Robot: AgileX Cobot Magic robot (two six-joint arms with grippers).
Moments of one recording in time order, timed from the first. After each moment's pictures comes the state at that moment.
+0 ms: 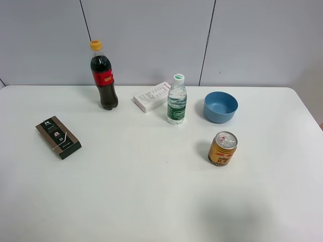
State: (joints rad) left arm 0.12 0.25 -0.62 -0.50 0.73 0.49; right arm -0.09 0.00 -0.50 0.07 1.07 -0.11
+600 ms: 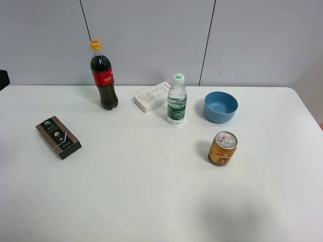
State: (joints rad) left arm 0.12 0.68 -0.62 -0.60 0.42 0.70; right arm -0.09 0.00 -0.50 0.07 1.07 -0.11
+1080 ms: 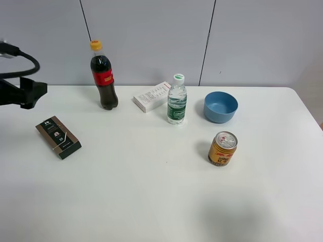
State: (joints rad) left arm -0.03 1.08 -0.62 -0.51 0.11 0.70; right arm -0.09 0.00 -0.50 0.07 1.07 -0.11
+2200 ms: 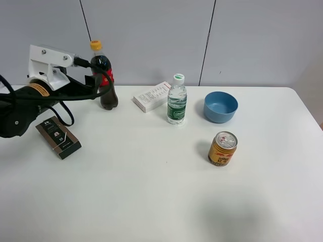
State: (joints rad) left arm -0.25 1.64 -0.63 0.06 -0.72 0.00; right arm -0.09 0.00 -0.50 0.07 1.07 -0.11
